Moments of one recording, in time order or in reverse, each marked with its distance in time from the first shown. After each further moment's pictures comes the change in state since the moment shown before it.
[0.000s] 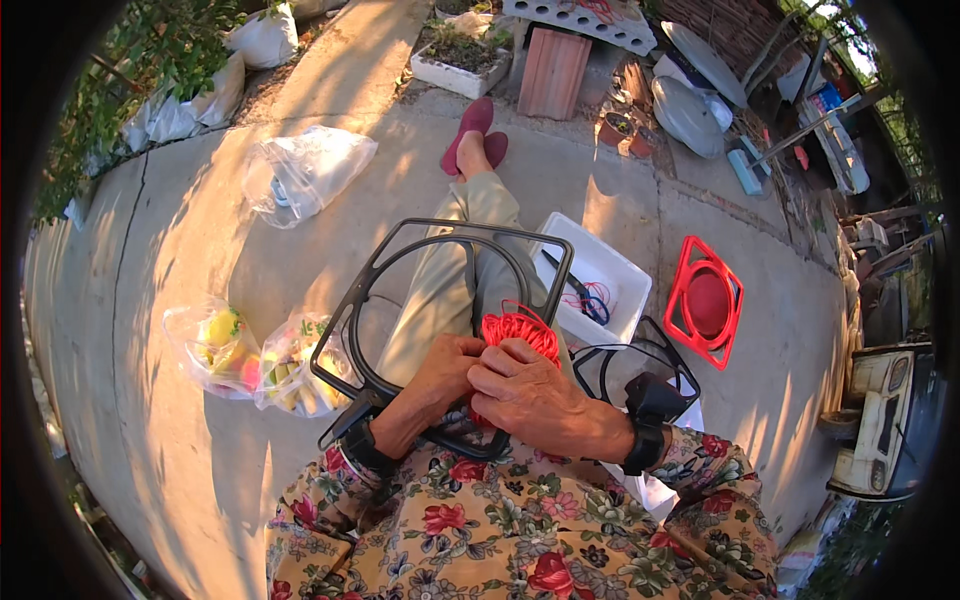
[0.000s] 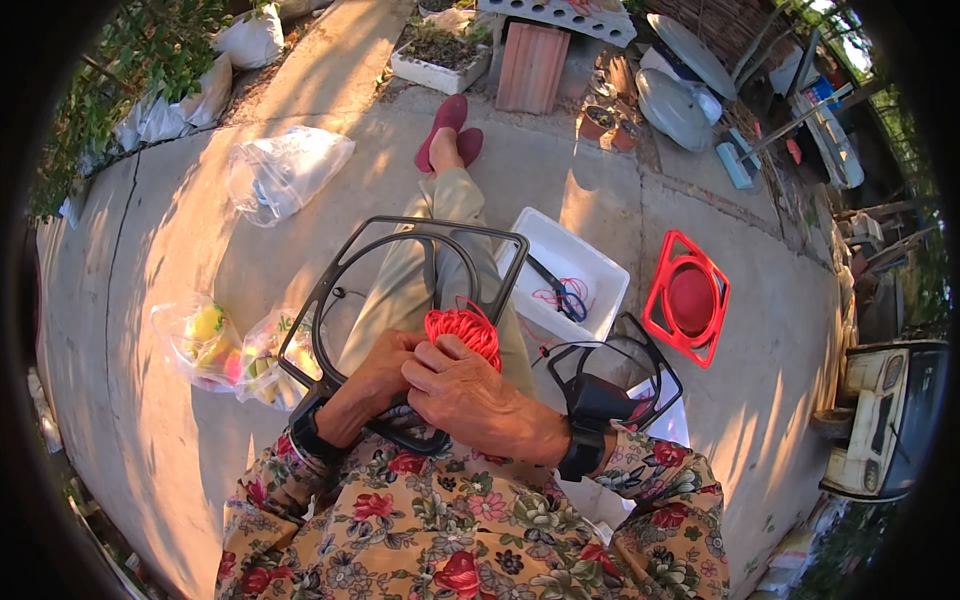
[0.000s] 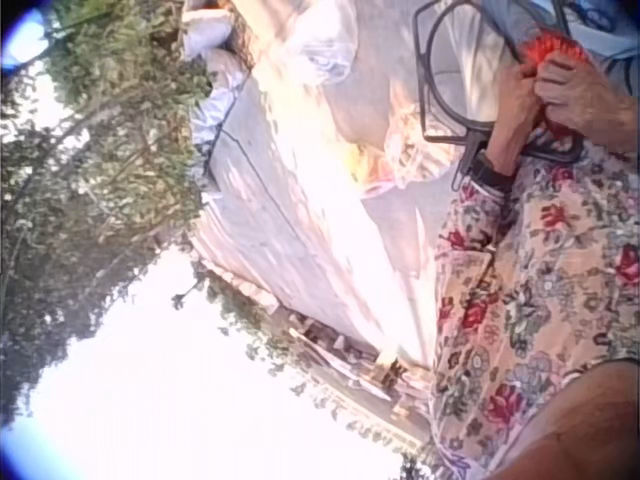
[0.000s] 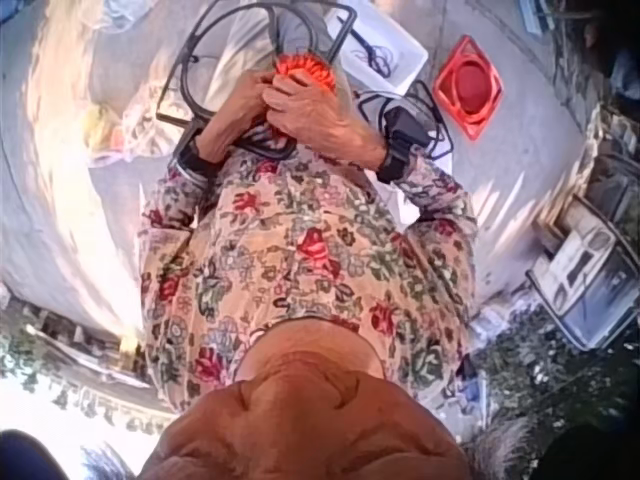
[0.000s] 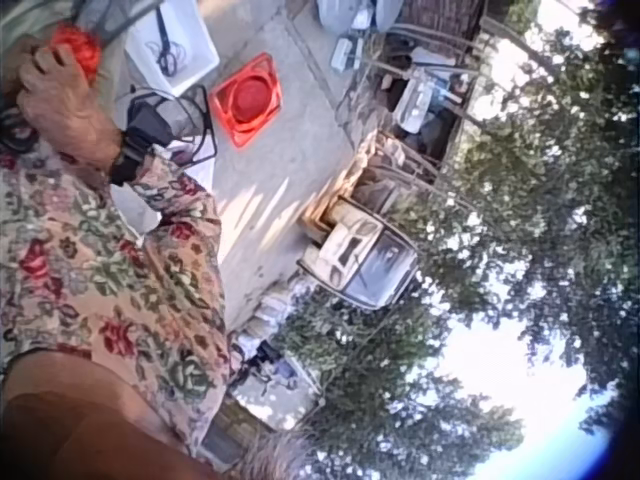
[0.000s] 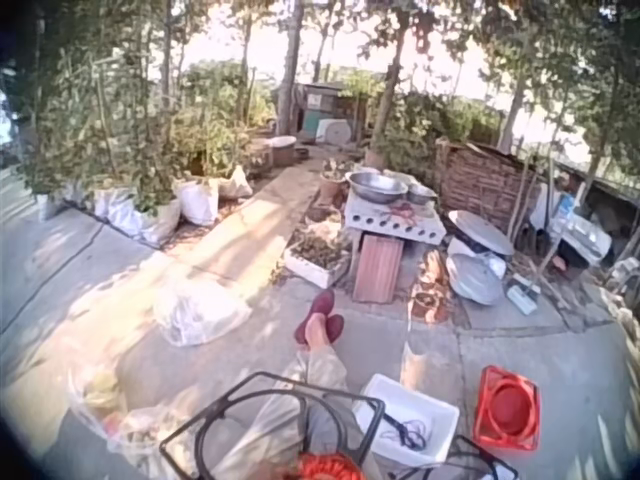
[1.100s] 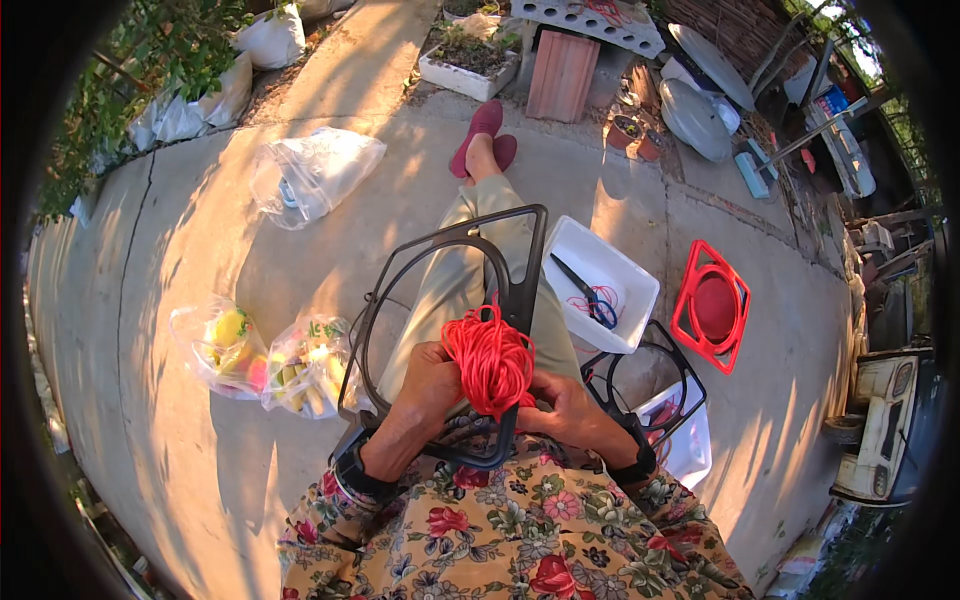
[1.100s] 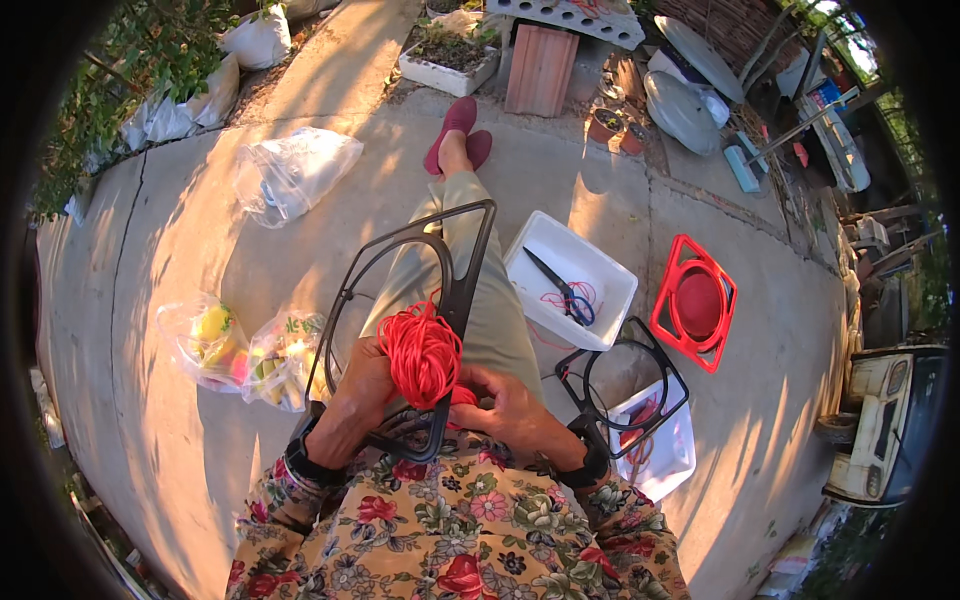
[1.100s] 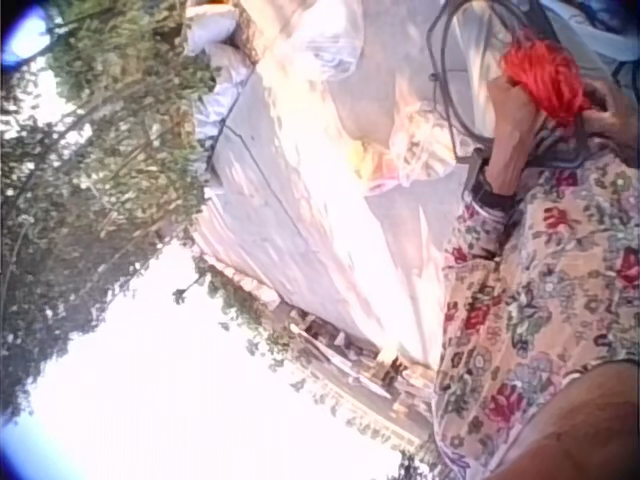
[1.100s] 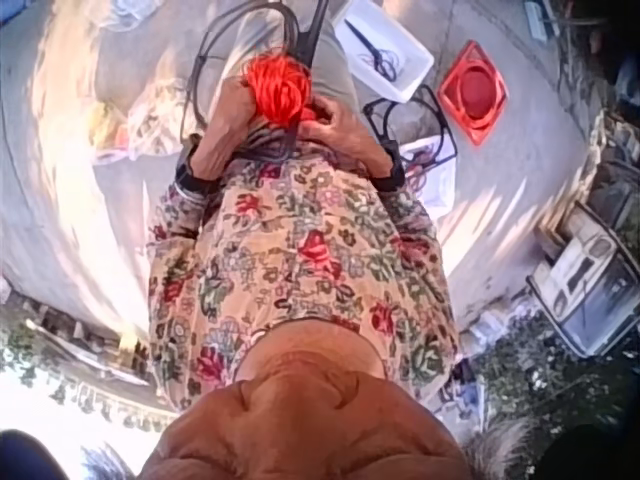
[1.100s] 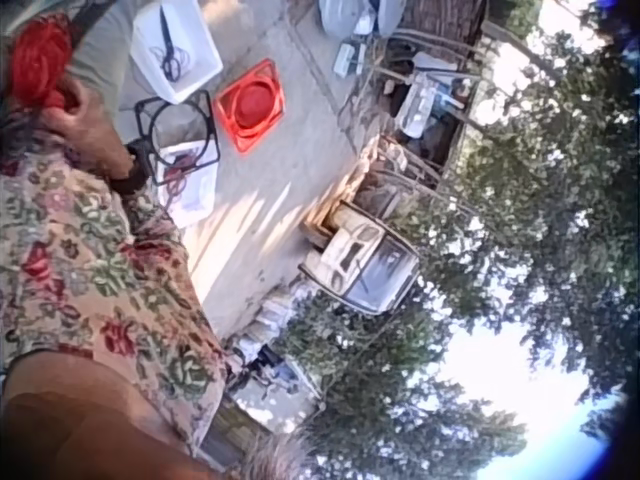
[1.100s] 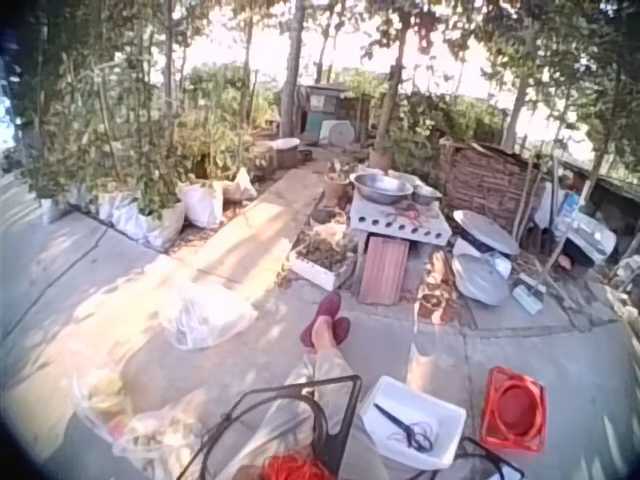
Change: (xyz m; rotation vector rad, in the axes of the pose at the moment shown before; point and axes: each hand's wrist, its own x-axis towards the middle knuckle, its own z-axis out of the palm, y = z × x) left_hand -0.026 0.019 0.005 -0.324 0.188 0.155; right_hand -0.035 0.006 0.055 1.465 0.240 0.551
